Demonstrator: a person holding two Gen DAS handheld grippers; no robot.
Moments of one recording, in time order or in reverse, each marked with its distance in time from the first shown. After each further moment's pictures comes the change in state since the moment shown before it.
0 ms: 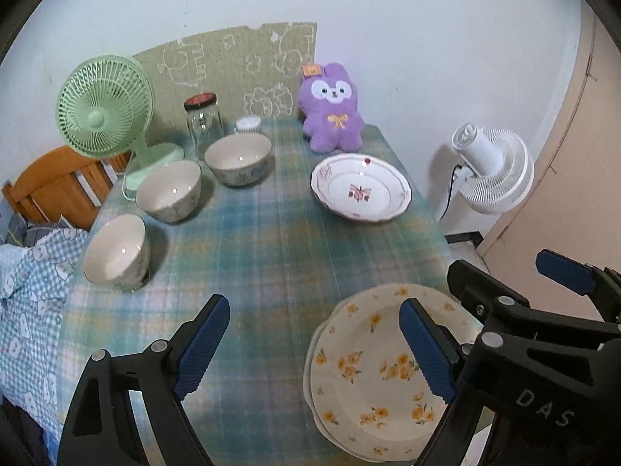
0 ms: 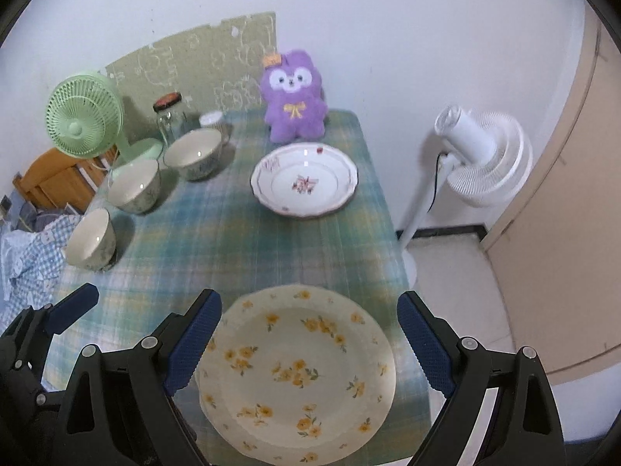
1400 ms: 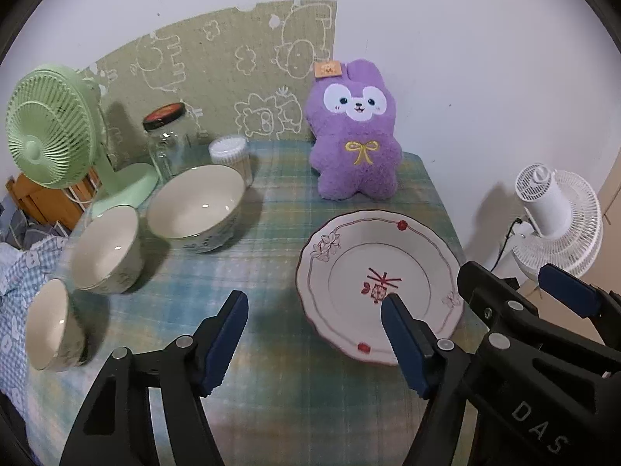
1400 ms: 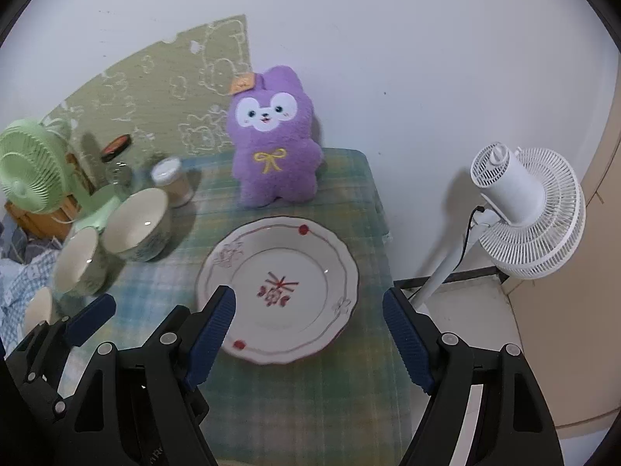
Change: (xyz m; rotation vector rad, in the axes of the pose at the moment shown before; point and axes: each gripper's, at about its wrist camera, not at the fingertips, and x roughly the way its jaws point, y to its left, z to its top) left arm 0.168 -0.034 0.105 -0.100 -0.032 0.124; right arm 0.170 -0.051 0.116 0.002 -0.046 0.063
